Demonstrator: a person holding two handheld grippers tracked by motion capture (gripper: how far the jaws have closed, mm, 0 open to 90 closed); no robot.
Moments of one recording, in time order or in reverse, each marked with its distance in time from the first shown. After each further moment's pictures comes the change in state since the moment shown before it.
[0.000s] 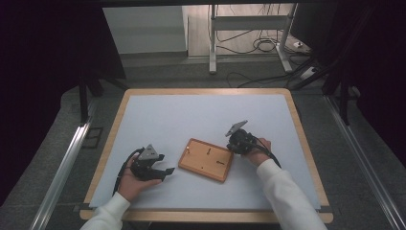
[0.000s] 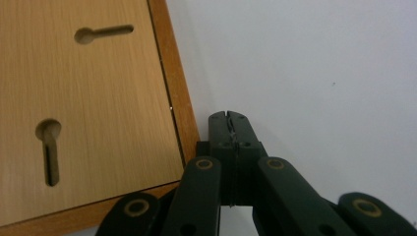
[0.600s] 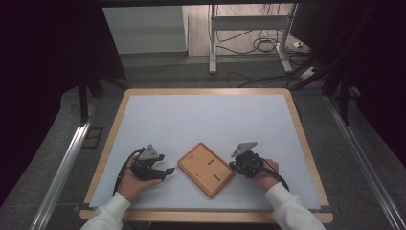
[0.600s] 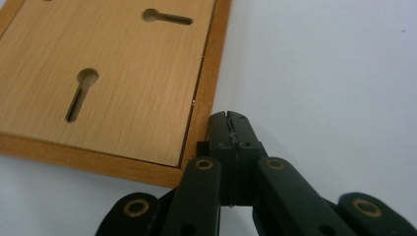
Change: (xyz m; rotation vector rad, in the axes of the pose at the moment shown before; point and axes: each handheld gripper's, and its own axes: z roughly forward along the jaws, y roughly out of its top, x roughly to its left) left arm 0.000 0.000 0.001 0.002 0.004 -0.004; right arm 0.053 -0.043 -0.030 -0.061 0.039 0.018
